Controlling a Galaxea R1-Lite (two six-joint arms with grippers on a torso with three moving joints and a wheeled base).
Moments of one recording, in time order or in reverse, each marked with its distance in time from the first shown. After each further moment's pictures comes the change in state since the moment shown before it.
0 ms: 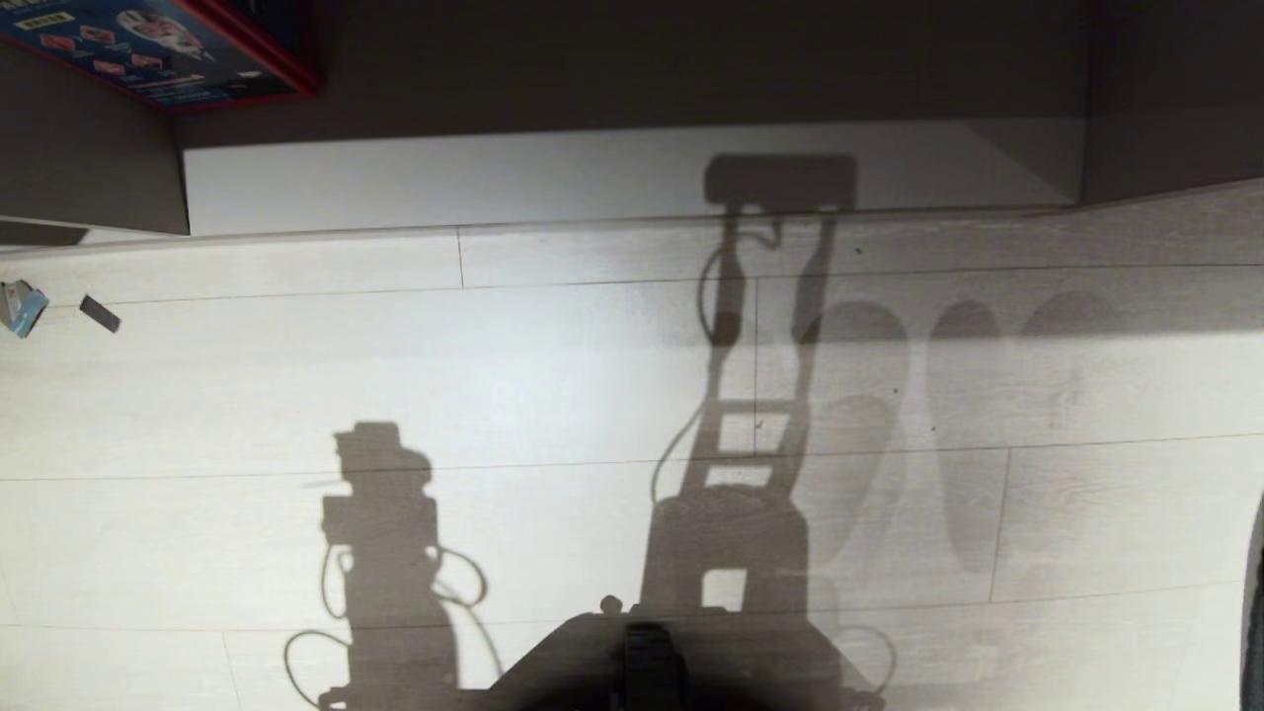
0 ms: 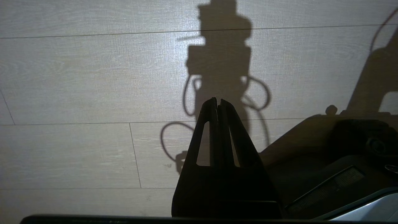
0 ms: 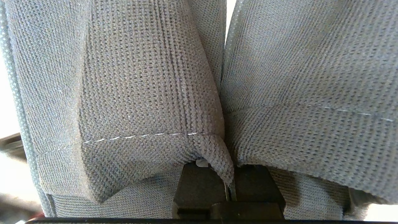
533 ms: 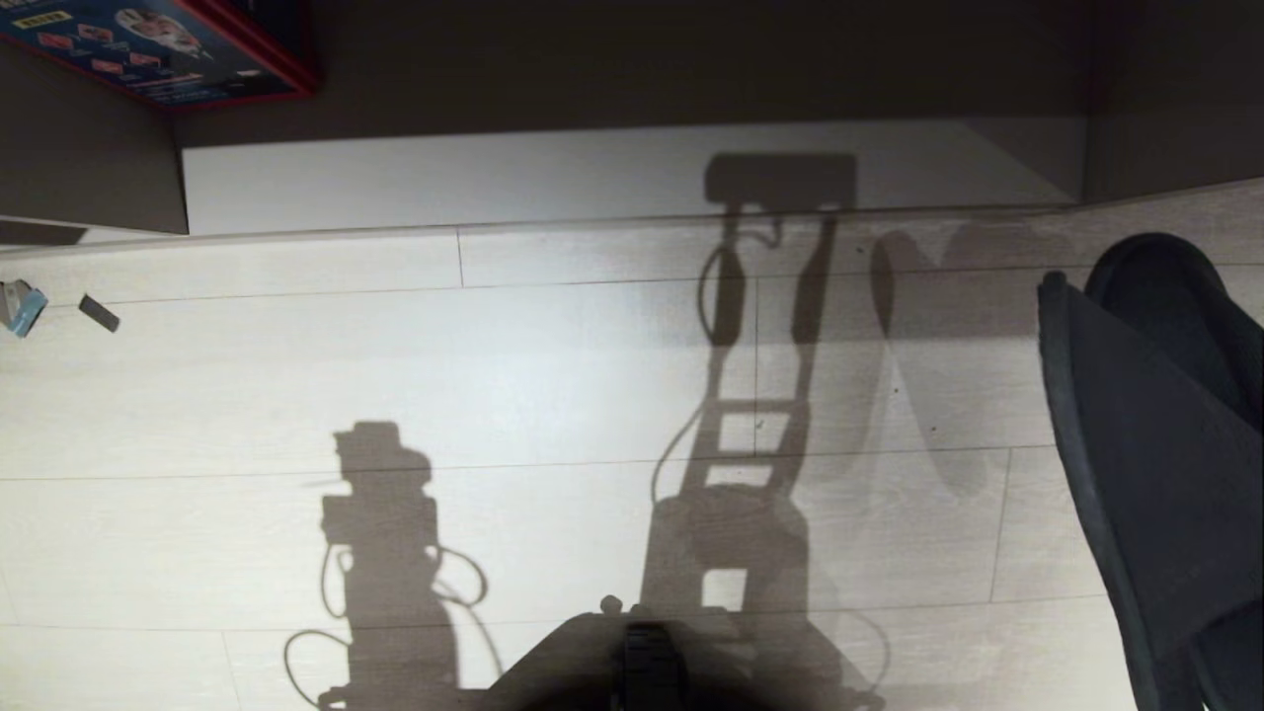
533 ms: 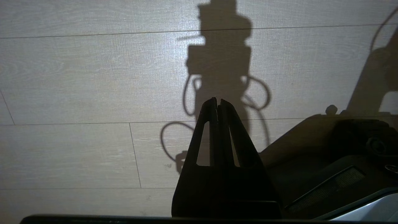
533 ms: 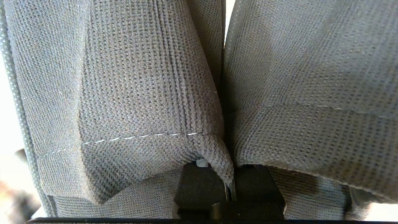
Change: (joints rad) left arm 0.000 0.000 0.000 0.000 0.000 0.000; right arm 0.004 0.586 -0.230 -0.261 0.166 -0.085
